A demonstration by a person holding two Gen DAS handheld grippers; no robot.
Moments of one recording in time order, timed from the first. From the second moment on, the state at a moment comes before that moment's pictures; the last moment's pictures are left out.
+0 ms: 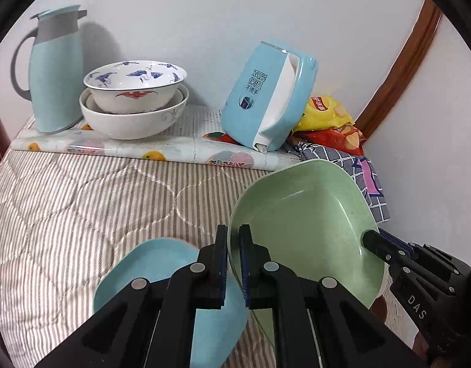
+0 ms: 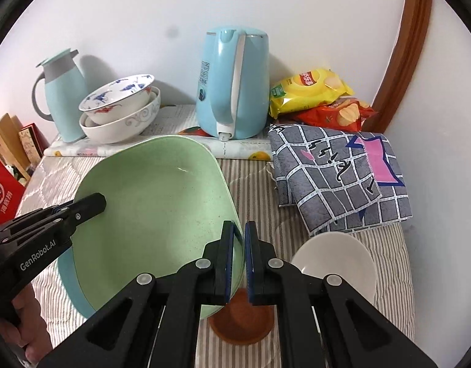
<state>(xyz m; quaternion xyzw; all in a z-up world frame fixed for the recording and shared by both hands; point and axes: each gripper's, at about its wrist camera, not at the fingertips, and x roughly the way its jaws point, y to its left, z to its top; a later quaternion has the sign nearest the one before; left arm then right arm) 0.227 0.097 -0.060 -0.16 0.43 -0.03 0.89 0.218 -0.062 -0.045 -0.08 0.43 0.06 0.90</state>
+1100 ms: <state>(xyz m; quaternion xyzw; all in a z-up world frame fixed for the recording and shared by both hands) 0.168 0.164 -0.088 -0.20 0.43 0.07 0.88 0.199 0.011 -0.074 -0.11 0.44 0.16 0.88</state>
